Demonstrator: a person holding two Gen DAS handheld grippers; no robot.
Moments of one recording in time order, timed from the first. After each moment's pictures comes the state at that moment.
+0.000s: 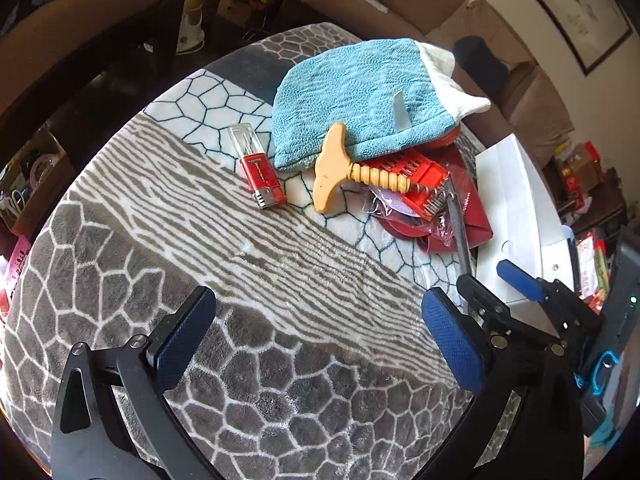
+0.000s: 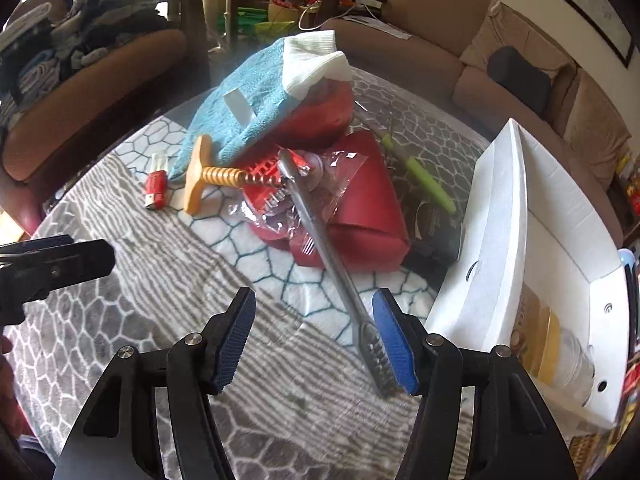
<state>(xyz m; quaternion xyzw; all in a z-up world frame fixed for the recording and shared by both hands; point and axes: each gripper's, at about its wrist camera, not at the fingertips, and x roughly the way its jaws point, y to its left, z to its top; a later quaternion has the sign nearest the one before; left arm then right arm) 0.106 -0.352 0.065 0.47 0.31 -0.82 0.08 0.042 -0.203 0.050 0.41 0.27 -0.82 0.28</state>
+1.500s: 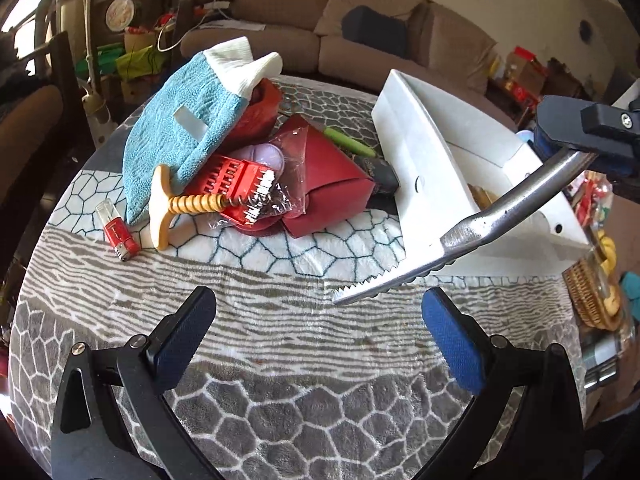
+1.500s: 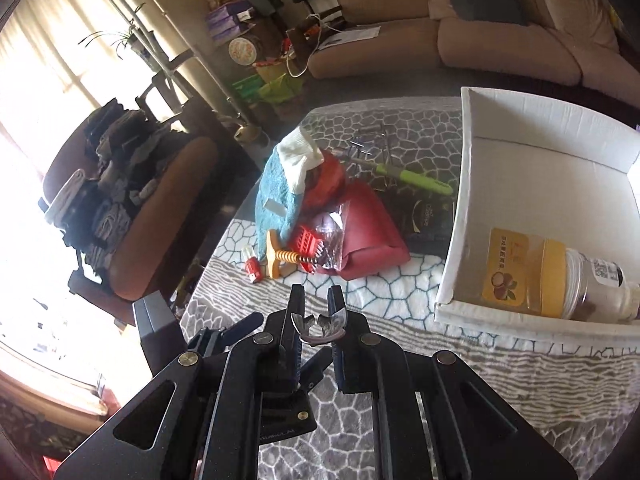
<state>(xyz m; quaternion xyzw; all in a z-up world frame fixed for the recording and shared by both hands) 0.083 -0.216 0.094 0.43 0.13 -0.89 -0.03 0.036 -0.097 0.169 0.48 -0.04 -0.80 0.36</state>
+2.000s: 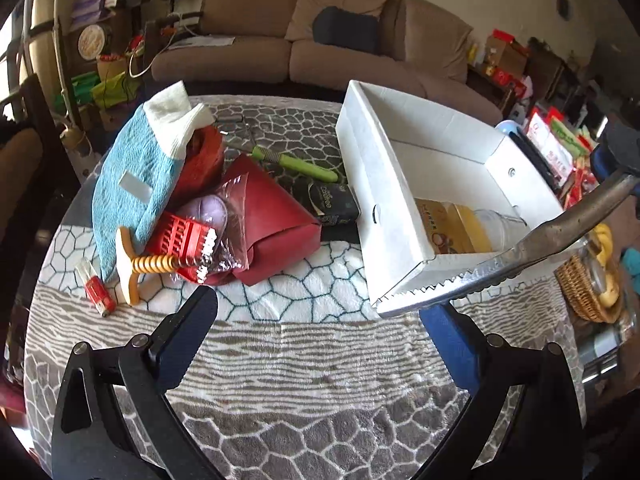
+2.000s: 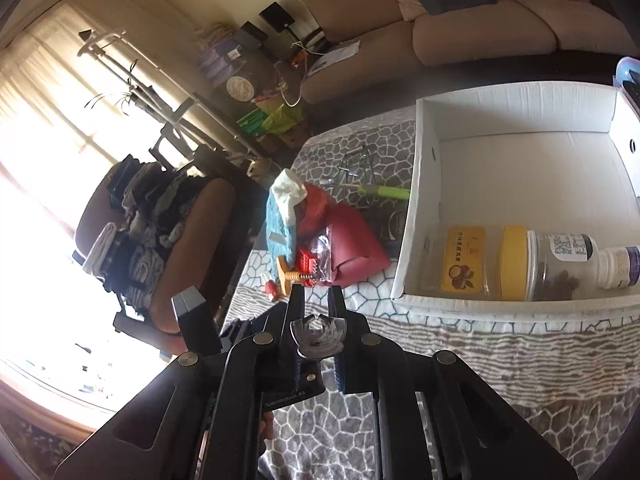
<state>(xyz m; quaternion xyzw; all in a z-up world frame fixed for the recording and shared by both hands) 0.043 -0.173 0.140 0.42 0.06 -0.90 -0.05 0.020 -0.006 0.198 0.47 -0.15 -0.79 0.37</state>
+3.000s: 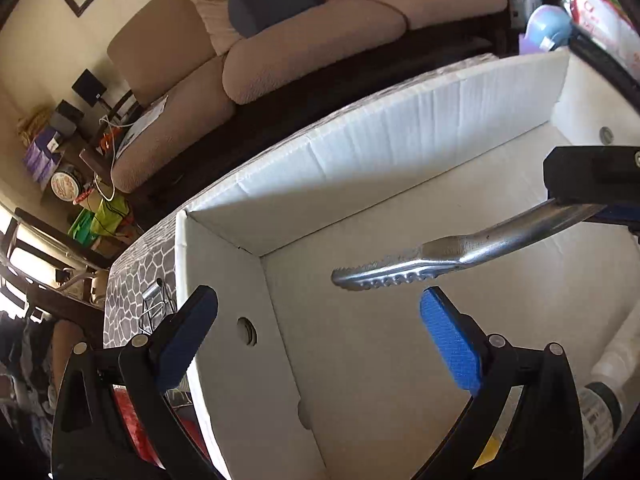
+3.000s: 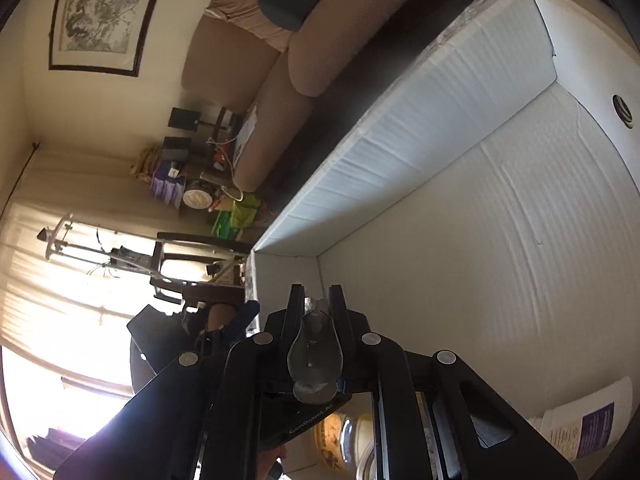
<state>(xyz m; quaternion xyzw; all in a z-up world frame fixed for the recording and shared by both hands) -0.245 0.027 0.081 0.49 -0.20 -0.85 0.00 -0.243 0.146 0.074 0.51 -0.41 -0.71 0.26</state>
